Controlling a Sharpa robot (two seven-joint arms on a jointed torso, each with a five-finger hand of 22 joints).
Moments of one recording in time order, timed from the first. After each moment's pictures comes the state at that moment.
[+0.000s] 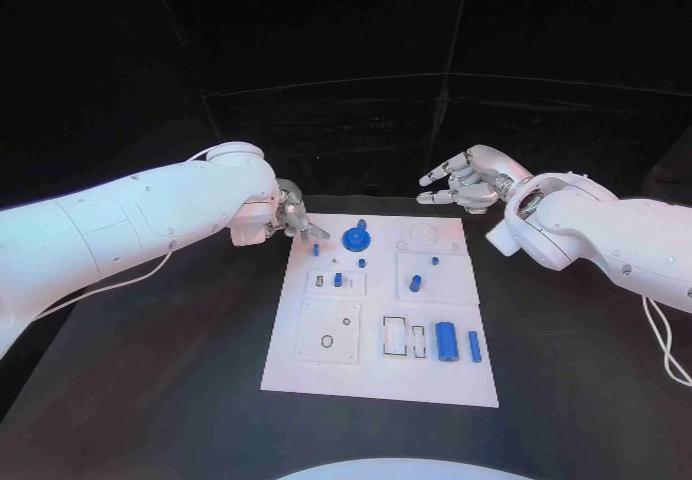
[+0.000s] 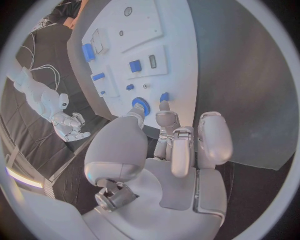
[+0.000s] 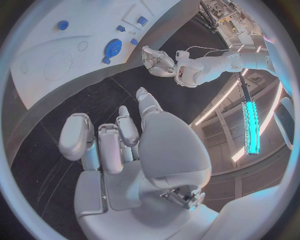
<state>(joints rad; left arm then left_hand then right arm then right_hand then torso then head) 1.40 -0.54 -0.08 1.11 -1.01 0.29 -0.60 1.05 -0.05 0.01 0.28 0.05 0.89 0.04 0.63 0.63 1.27 -0.03 1.06 0.87 1.47 -0.10 1.57 1.31 0.08 1.44 0.01 1.29 1.19 1.30 -0.80 -0.02 1.39 -0.91 -0.32 0.04 1.34 -0.03 -0.05 0.05 0.28 0.94 0.15 0.07 0.07 1.35 0.07 1.22 1.25 1.47 -0.01 1.44 1.31 0.08 1.34 0.10 1.36 1.11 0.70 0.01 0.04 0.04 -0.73</state>
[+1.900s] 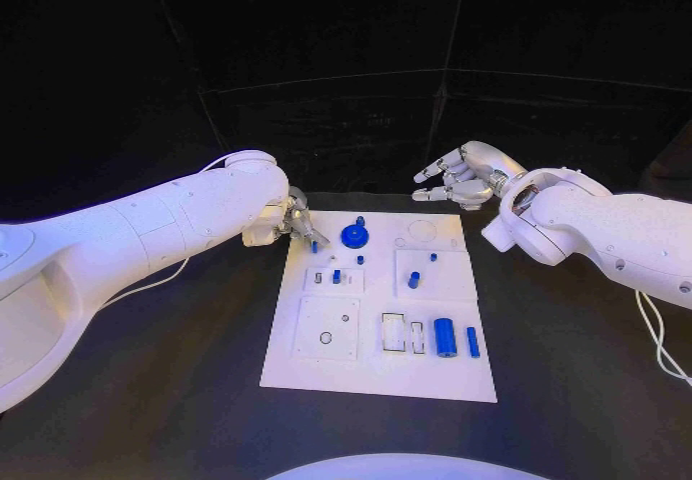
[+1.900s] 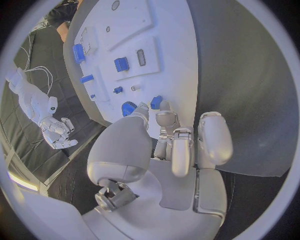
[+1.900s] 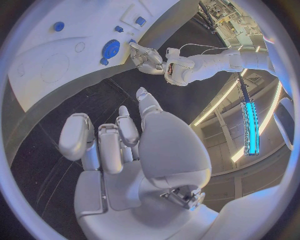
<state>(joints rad) 1.35 -0.40 -0.09 0.87 -1.05 0.36 -0.51 1.13 -0.01 -0.03 0.26 0.05 0.90 0.05 0.62 0.61 1.27 -0.03 1.06 0.87 1.47 -0.09 1.57 1.31 0.08 1.44 0.01 1.29 1.20 1.30 -0.79 -0.02 1.39 -0.91 -0.32 0.04 1.34 -0.03 -0.05 0.05 0.28 0.94 0.15 0.07 0.07 1.35 0.07 1.22 1.25 1.47 -0.01 1.44 1.31 0.08 1.34 0.10 1.36 1.11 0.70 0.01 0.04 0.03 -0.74</state>
